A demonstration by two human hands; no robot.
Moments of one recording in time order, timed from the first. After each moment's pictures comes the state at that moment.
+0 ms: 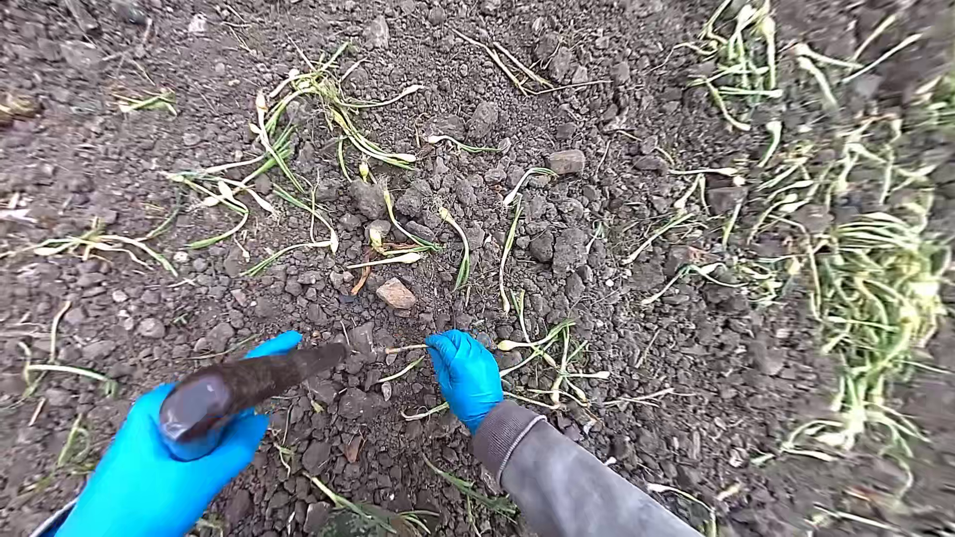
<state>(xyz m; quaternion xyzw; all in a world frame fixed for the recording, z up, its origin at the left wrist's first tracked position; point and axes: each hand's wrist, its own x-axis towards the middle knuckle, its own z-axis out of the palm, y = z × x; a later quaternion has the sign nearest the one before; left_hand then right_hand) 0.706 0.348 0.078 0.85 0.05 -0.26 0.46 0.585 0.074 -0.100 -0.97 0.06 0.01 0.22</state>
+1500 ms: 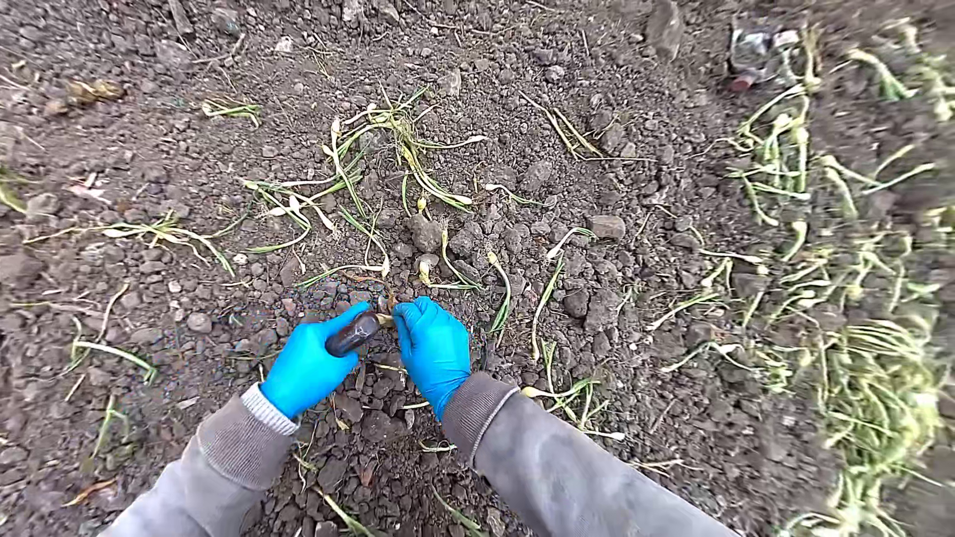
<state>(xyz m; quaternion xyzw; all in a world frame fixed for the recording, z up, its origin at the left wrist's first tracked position) 0.762 0.352 -0.039 0.84 -0.03 -0.34 0.43 0.724 0.157 -0.065 -0.98 0.02 0.04 0.20</state>
